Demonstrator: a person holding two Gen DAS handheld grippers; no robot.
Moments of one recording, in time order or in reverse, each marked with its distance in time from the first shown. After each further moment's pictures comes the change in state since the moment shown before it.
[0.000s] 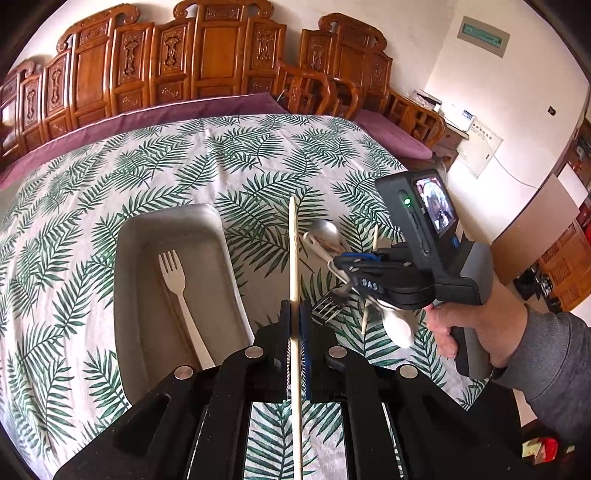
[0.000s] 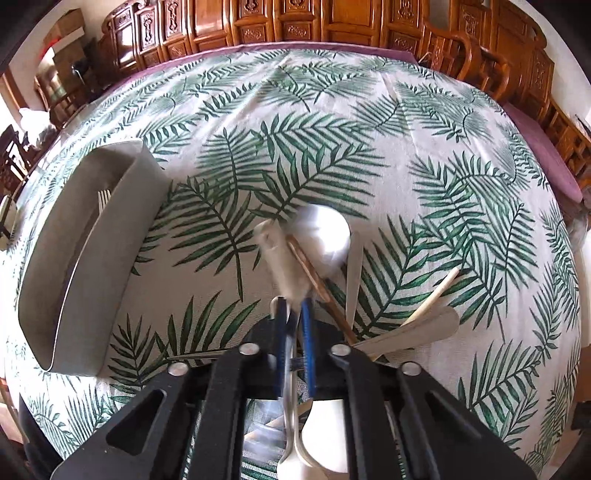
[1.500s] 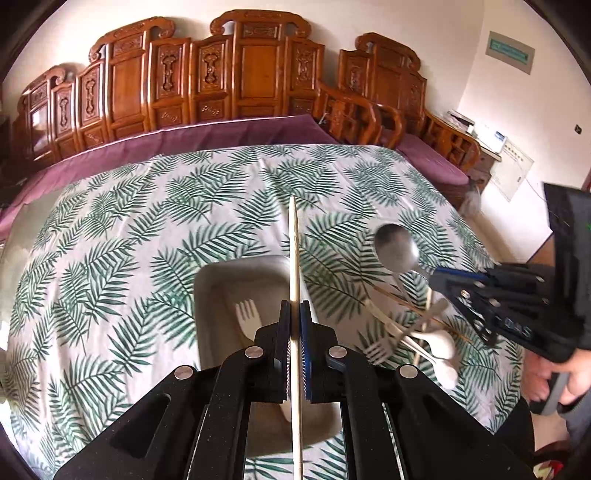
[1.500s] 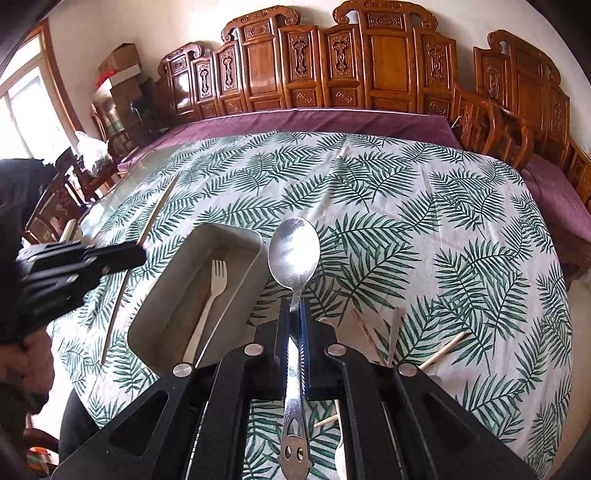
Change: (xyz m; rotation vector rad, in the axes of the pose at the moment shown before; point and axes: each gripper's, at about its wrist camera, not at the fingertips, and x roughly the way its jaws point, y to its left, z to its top) left arm -0.019 0.056 0.046 -0.043 -0.062 0.136; right arm -0.112 0.037 0.016 -0.059 -0.213 0.179
